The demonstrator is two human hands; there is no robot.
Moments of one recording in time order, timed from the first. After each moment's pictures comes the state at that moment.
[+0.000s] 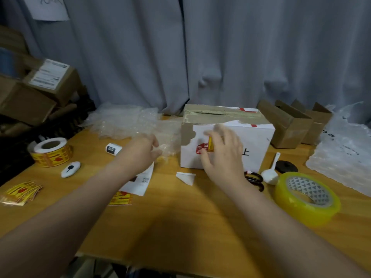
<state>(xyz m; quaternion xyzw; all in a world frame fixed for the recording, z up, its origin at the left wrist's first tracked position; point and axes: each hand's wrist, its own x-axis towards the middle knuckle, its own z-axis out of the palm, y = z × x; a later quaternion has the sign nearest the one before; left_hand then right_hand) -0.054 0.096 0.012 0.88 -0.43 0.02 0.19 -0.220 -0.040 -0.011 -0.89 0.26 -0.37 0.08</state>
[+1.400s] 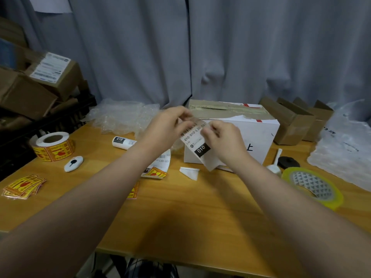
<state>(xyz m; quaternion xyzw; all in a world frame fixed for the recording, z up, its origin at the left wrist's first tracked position) -0.078 0.067 0.040 0.73 -0.54 0.05 0.42 -0.202 -0.043 0.023 -0.85 0.27 -0.34 0.29</state>
